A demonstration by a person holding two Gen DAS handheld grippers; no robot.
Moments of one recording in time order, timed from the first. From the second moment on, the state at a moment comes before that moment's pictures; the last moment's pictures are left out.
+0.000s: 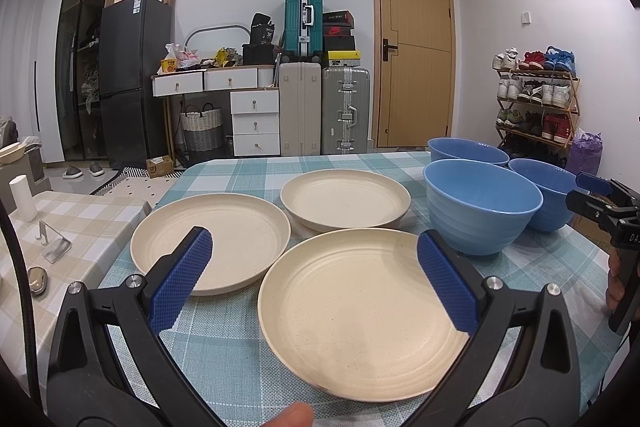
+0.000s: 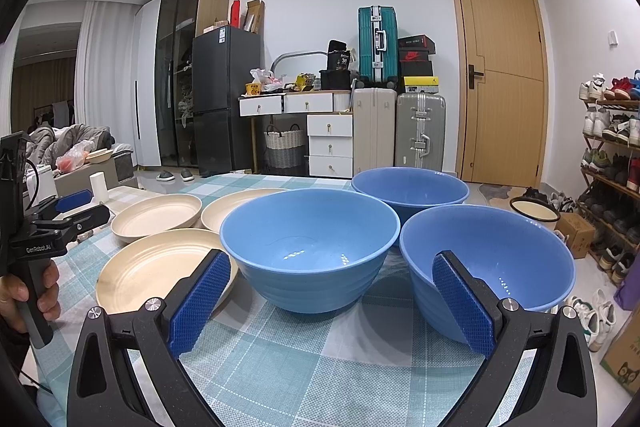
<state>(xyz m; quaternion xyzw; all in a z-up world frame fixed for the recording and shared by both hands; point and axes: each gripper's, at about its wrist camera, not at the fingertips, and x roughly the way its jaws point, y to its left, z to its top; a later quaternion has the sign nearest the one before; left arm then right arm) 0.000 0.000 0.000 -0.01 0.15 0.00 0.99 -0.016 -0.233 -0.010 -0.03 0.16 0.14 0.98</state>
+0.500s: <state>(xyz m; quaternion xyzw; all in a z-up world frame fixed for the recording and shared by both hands) -0.002 0.009 -0.003 -0.03 0.16 -0.02 0.99 -0.021 -0.236 -0.012 -0.02 0.16 0.14 0.98</state>
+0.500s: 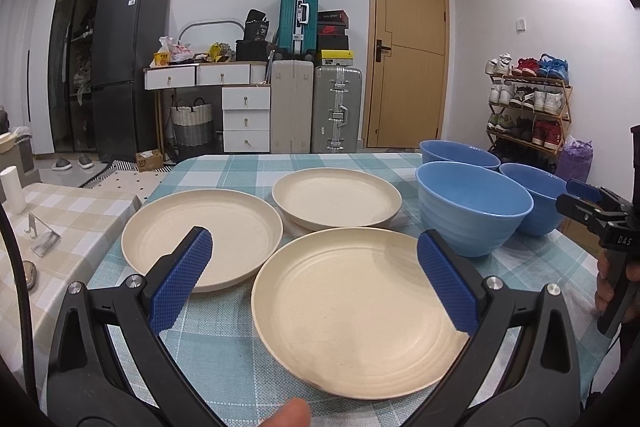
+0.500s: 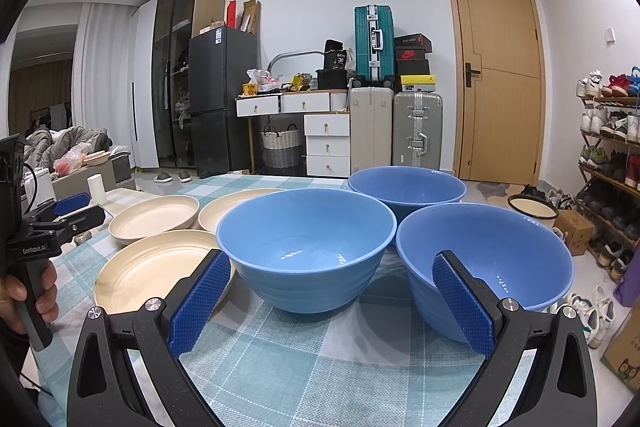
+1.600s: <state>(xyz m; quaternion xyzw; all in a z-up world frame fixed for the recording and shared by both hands) -0.028 0.054 0.109 -0.04 0.20 0.07 0.98 0.004 -0.168 0.065 0.01 0.21 0.19 0.96</state>
